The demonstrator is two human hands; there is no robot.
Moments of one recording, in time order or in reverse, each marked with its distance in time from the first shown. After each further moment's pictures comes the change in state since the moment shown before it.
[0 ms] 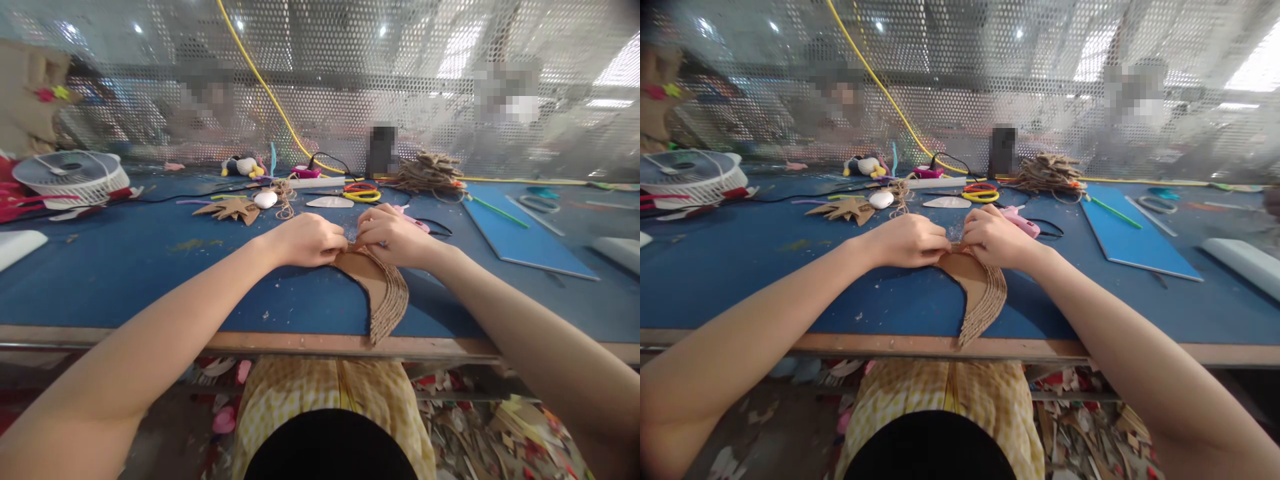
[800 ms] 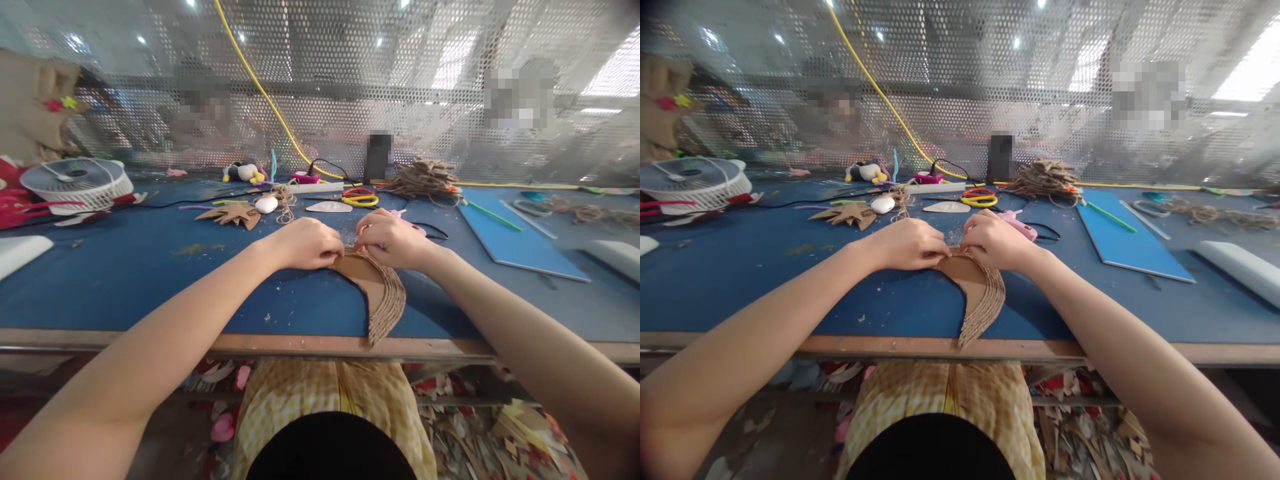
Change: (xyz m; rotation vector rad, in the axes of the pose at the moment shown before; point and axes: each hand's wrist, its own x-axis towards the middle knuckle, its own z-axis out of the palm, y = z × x) left_hand -0.001 -0.001 -0.001 -0.067 -0.027 -0.036; right_hand -0.002 0.008 0.005 -0.038 0.107 -0.053
